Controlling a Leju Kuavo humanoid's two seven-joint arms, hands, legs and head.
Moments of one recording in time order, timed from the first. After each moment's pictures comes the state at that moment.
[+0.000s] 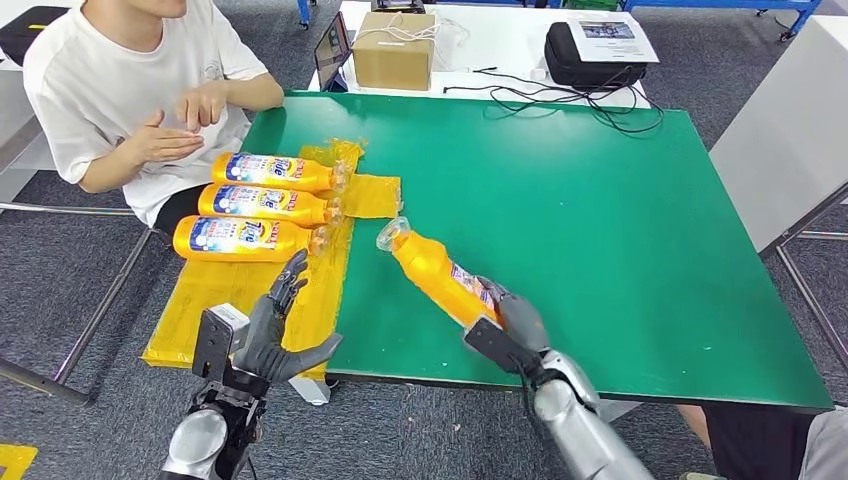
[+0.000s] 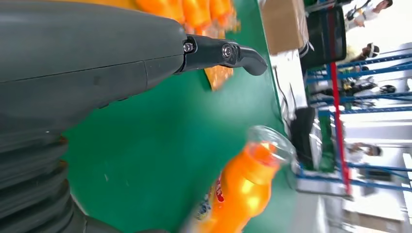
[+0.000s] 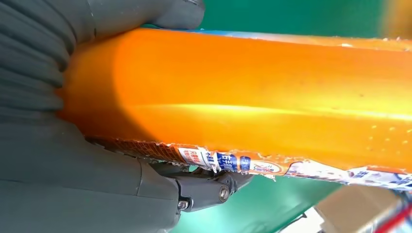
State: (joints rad) left arm 0.03 -0.14 -0.17 -1.47 -0.05 -0.13 -0.31; right arm -0.31 0.03 0.38 -0.83 0.58 -0.15 -0.45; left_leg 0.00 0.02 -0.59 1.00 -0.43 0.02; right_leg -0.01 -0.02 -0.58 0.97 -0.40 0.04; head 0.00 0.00
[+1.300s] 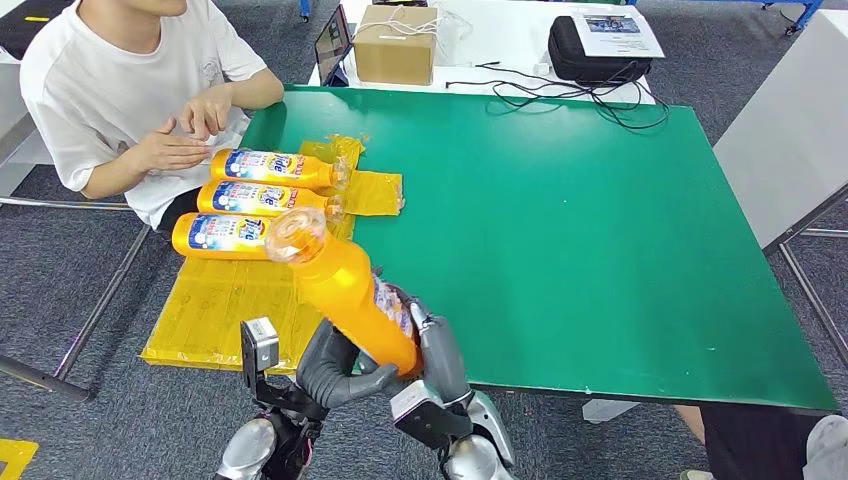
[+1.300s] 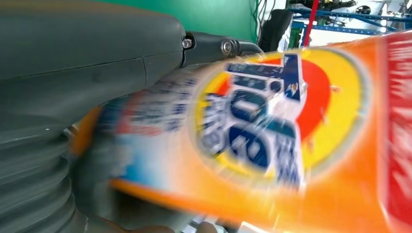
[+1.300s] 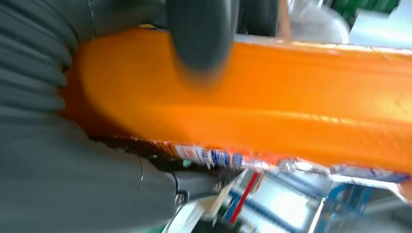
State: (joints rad) left arm 0.02 -0.20 -0.35 -1.36 0.21 -0.31 -0.37; right arm -0.10 0.24 0.55 -1.18 0.53 -0.27 -0.66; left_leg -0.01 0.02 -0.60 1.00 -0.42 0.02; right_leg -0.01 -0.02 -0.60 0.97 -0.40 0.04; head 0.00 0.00
